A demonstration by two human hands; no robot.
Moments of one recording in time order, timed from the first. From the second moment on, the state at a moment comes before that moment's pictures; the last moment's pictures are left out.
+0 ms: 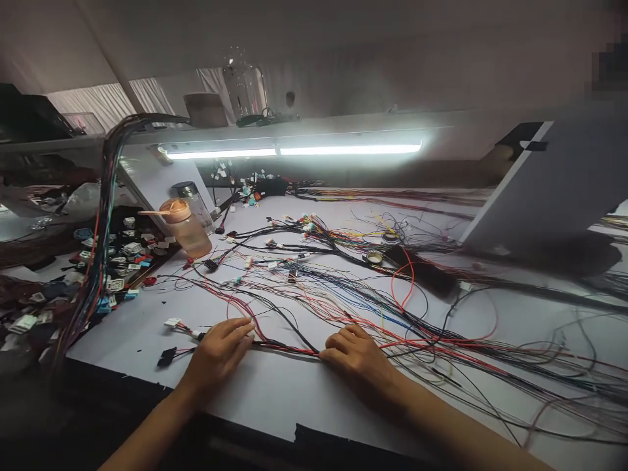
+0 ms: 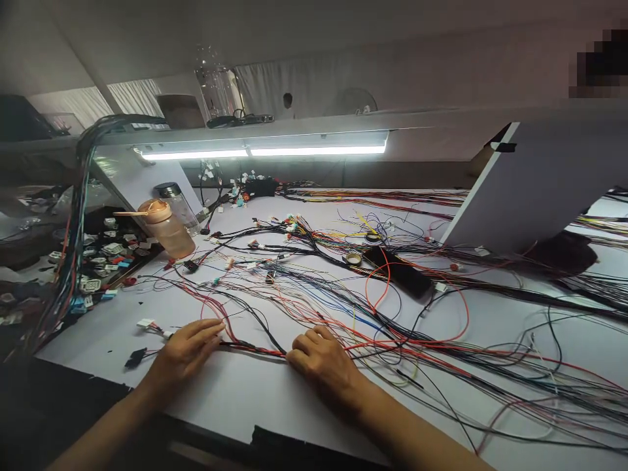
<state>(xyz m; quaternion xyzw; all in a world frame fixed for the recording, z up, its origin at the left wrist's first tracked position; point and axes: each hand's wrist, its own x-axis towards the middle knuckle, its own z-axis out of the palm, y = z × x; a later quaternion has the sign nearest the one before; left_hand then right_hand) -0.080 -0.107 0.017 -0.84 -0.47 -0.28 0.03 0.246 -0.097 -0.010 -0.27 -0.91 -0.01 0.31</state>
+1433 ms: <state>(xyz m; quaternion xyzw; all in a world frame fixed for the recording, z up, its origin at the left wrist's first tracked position) -0.101 0.126 0.044 -0.79 -0.60 -0.12 -0.05 0.245 -0.092 -0.020 -0.30 -0.90 0.05 0.31</state>
